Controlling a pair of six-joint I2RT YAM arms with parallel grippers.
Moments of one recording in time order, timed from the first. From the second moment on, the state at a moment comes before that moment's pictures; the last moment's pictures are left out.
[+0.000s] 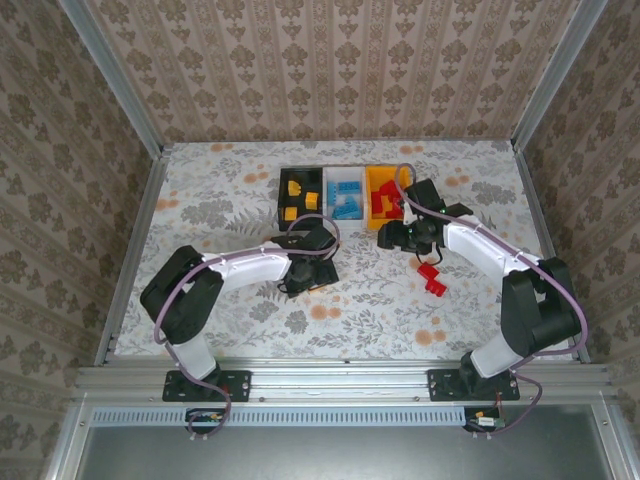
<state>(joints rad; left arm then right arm) -0.87 1.73 1.03 -0.58 -0.03 -1.09 0.30 1.54 1.06 -0.62 -0.19 0.43</state>
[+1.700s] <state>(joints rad) -0.93 1.65 1.40 -0.69 -0.10 -0.88 0.25 1.52 1.02 -0.58 -0.24 0.45</state>
